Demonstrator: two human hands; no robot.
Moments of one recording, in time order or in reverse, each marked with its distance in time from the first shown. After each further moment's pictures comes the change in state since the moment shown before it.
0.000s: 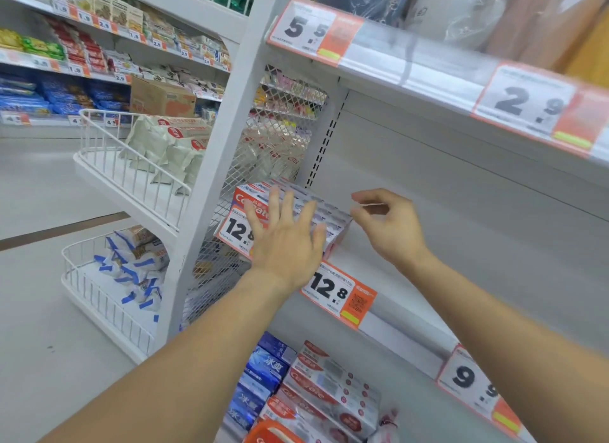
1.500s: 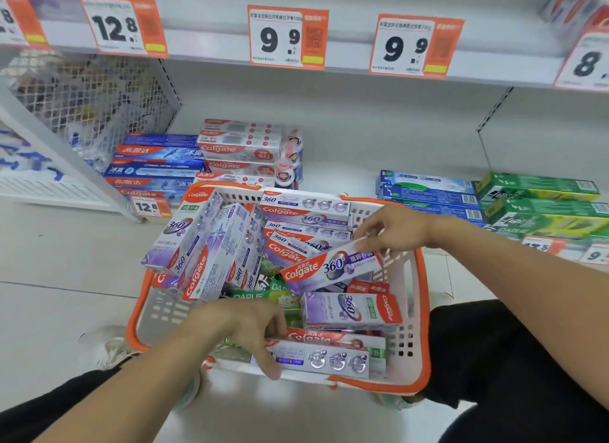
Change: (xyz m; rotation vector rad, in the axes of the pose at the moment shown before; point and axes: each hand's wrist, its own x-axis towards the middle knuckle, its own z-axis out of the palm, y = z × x) left_hand -0.386 0.048 0.059 0.160 -1.838 0.217; right_hand -0.426 0.156 -0.156 -0.094 -0.926 0.769
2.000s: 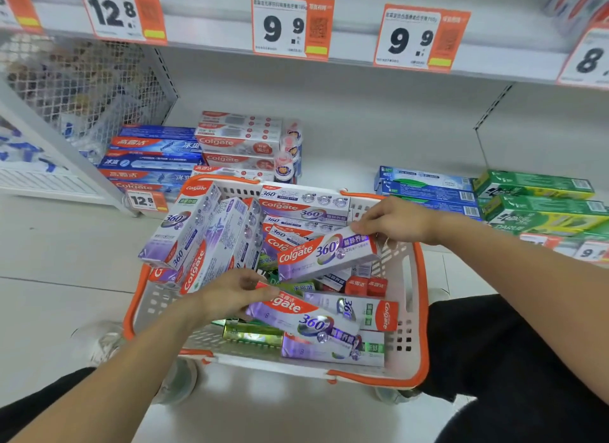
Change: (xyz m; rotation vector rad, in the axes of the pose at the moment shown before) left_hand 0.009 -0.038 0.005 -0.893 0.394 0.051; right_hand -0.006 -0.009 0.003 0.213 0.058 0.052
